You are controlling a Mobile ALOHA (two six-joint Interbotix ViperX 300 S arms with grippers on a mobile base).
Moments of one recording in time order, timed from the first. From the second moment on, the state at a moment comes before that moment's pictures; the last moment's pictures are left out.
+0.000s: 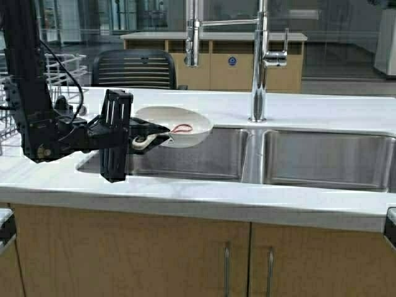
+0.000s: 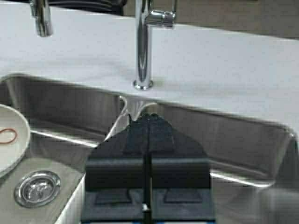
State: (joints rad) left arm -0.29 0.66 0.87 0.52 -1.49 -1.46; right arm 0.11 -0.80 1.22 -0.06 -0.29 0.04
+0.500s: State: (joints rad) left arm -0.28 0.66 0.84 0.52 -1.43 -1.49; right arm 0.11 -0.79 1.22 -0.06 -0.29 0.04
